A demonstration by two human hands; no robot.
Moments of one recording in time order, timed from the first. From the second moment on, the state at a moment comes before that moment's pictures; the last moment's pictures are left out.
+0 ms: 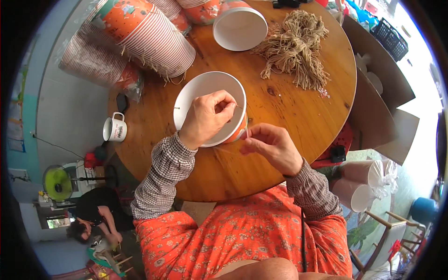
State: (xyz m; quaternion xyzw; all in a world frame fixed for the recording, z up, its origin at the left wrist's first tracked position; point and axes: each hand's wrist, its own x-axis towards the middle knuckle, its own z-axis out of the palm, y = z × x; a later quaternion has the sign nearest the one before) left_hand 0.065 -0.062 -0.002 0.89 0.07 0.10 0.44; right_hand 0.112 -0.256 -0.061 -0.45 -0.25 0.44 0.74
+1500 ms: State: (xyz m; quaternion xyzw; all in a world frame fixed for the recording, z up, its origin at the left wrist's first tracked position) left_hand 0.026 -0.033 0.011 0.74 0.07 -0.05 0.67; right_hand 0.133 -0.221 -0.009 -0.51 -0.34 0.24 0.75
